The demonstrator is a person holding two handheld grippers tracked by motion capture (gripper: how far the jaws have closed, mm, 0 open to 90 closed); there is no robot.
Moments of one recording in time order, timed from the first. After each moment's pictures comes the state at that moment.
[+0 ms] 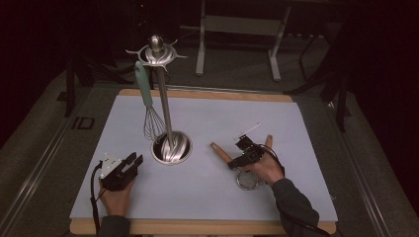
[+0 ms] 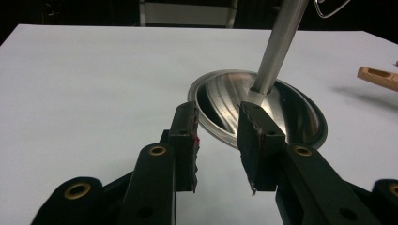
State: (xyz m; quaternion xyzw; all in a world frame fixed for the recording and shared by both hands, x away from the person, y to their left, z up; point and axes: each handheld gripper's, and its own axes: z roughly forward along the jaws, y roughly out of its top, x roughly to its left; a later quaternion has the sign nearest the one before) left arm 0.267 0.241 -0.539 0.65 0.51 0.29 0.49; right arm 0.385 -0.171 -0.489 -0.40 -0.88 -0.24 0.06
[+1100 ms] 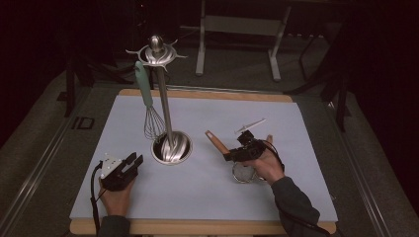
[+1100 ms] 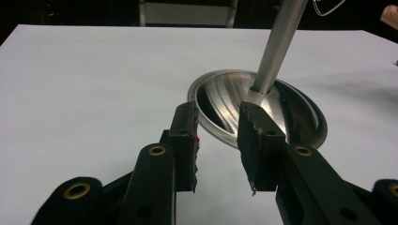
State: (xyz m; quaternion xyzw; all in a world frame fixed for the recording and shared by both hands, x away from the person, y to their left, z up) left arm 0.267 0.241 -0.539 0.65 0.51 0.29 0.49; right arm 0.377 -0.167 -0.458 -0.36 -0.87 -0.33 0.02
